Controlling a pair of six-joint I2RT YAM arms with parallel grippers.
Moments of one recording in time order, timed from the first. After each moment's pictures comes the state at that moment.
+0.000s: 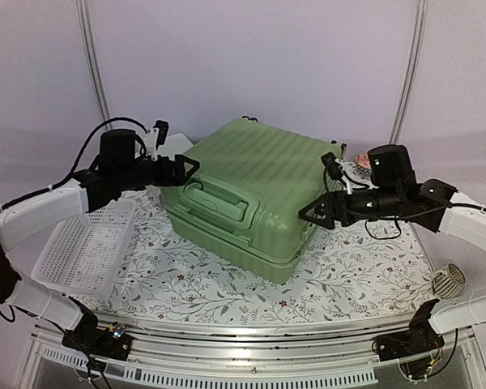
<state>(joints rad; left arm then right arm) -0.47 1.36 1.06 -0.02 0.20 -0.27 0.72 1.15 0.99 -0.41 -0.42 0.37</state>
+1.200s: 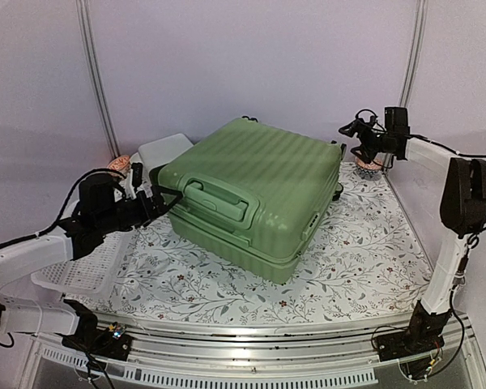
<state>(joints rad) -0.43 1.06 0.59 0.19 0.32 -0.72 0.04 1.93 1.64 -0.18 -0.51 0.81</state>
